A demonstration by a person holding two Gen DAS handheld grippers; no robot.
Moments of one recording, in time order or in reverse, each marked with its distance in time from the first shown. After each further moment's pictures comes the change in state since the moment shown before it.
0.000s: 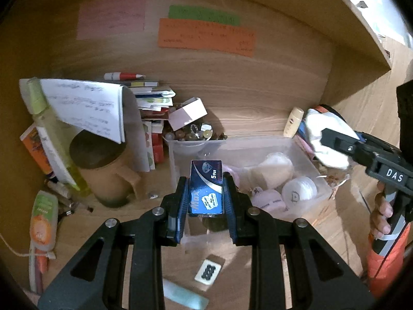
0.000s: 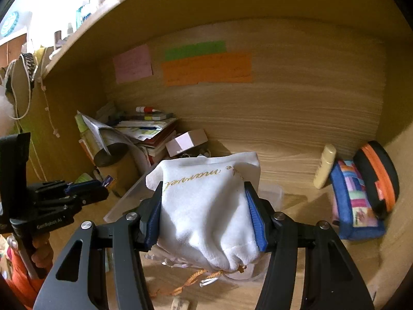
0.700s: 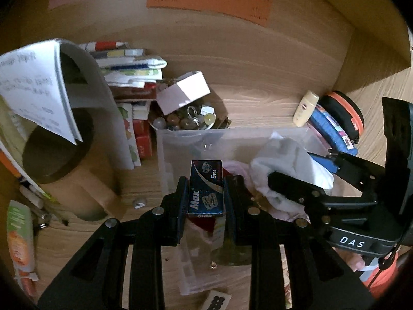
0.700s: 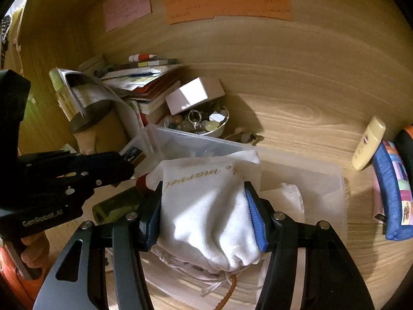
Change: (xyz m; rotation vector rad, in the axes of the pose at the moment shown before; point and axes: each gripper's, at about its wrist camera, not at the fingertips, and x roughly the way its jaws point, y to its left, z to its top) left arm 0.071 0.012 0.009 -0.015 0.126 -0.041; right arm 0.097 0.020 -0.027 -0.021 0.192 0.012
